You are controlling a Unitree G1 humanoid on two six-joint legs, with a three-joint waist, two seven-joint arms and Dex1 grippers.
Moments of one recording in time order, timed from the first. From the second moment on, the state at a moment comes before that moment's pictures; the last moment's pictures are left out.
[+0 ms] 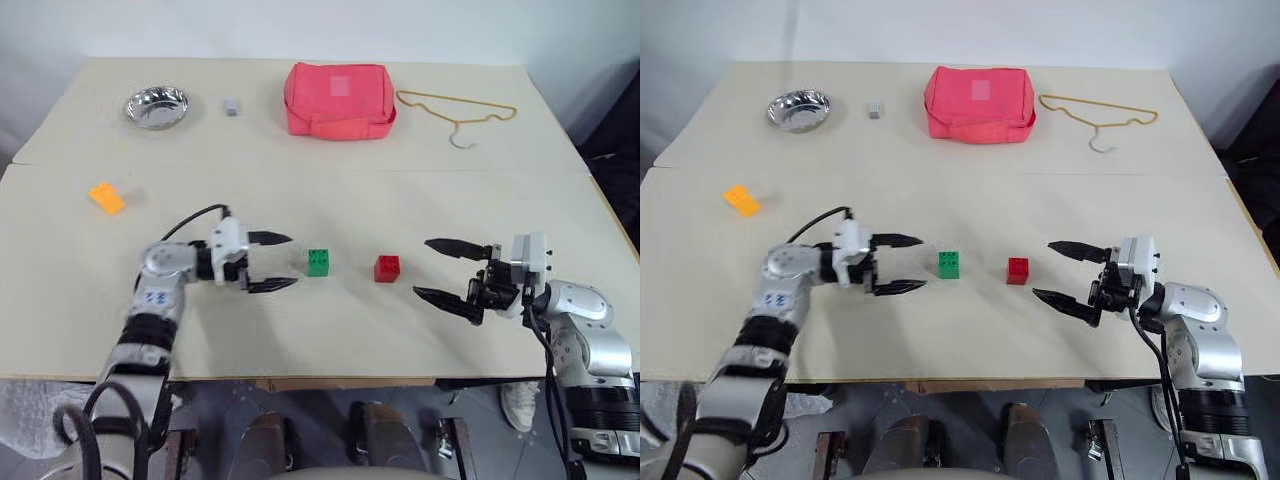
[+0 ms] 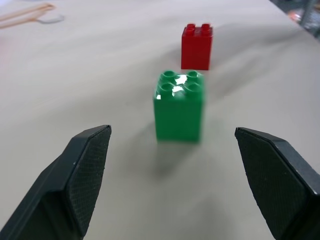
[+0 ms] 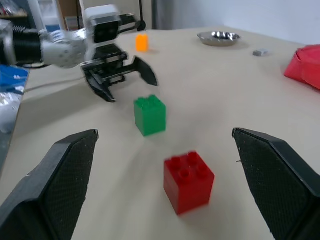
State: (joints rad) left arm -0.50 0.51 0.06 0.47 -0.29 -0.22 -1.26; right arm -0.25 -0.58 -0.15 0.03 0.57 0.09 1.28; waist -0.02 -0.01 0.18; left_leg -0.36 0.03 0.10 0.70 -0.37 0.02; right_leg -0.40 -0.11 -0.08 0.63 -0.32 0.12
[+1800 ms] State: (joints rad) left arm -0.83 0.40 0.45 0.72 -0.14 0.17 0.41; right arm -0.44 -0.44 0.05 -0.04 0.55 0.15 1.24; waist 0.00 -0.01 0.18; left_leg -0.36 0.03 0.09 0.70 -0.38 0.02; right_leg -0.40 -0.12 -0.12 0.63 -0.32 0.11
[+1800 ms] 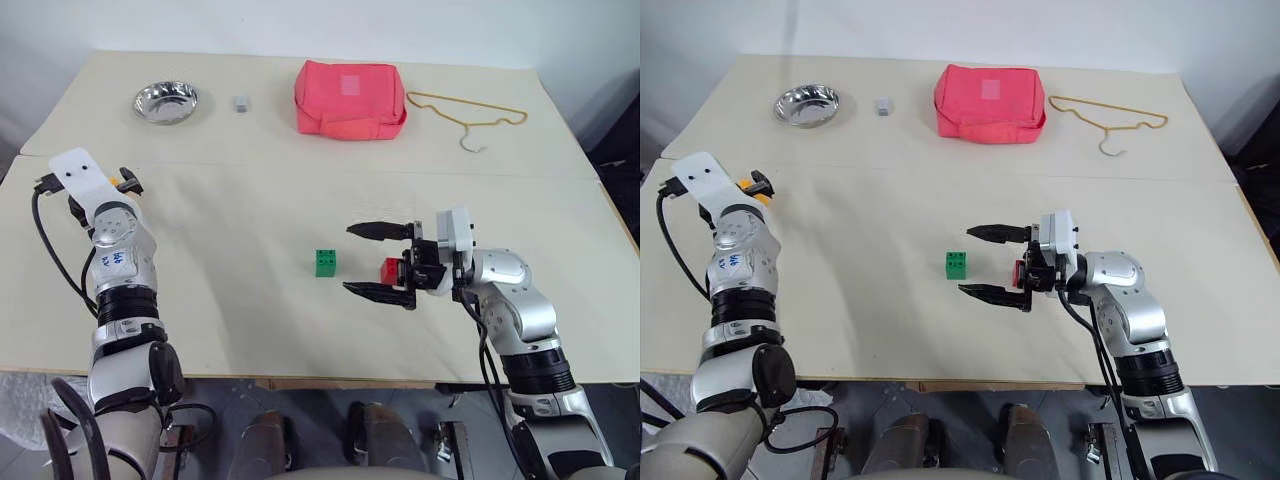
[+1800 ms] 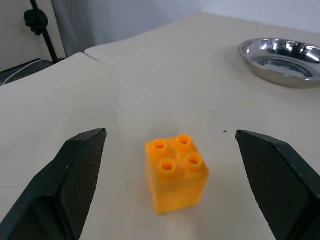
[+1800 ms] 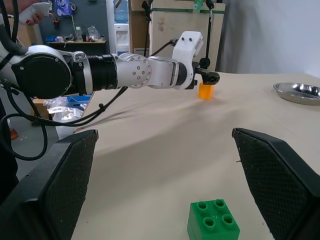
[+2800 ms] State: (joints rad) left arm -0.45 0.60 0.37 0.45 -0.48 0.09 -0.62; right arm -0.34 -0.49 0.01 -0.13 0.56 0.16 1.19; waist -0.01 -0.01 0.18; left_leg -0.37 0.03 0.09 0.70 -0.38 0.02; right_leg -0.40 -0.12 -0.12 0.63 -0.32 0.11
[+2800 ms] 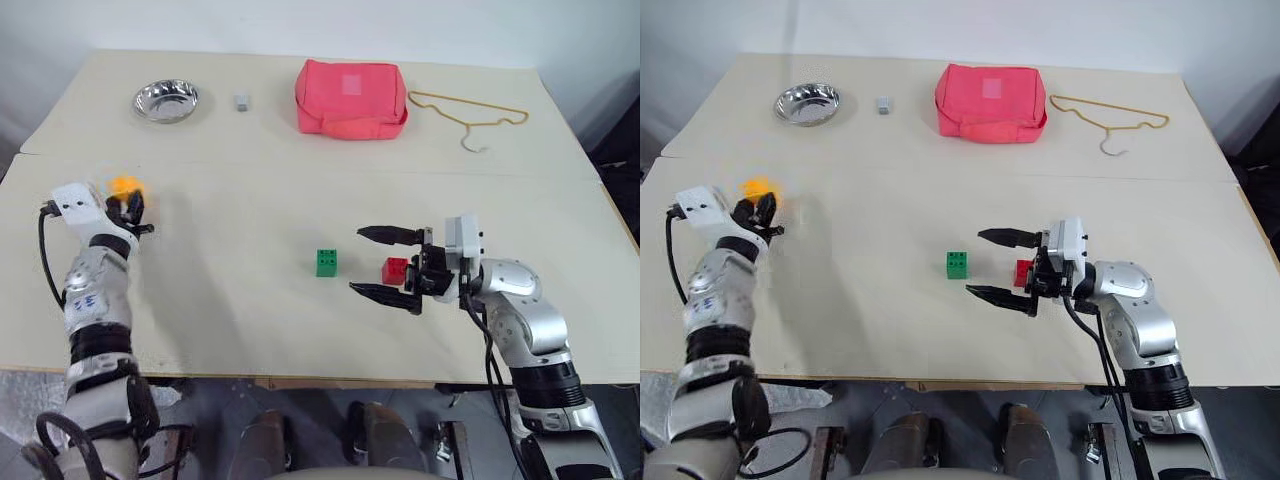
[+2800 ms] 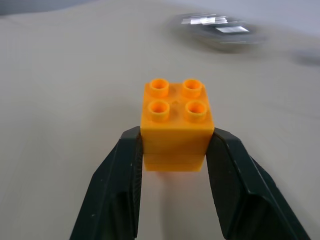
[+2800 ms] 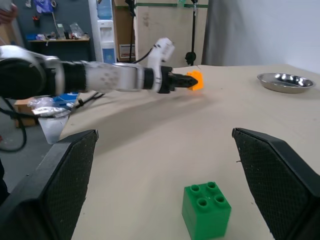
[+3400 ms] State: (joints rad) left arm -0.86 0.57 -0.03 1.00 -0.21 -0.34 -1.49; right arm -0.19 -0.64 -0.10 -0.18 0.59 0.18 1.22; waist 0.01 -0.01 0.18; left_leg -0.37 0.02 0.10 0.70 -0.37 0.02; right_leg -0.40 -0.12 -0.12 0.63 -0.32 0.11
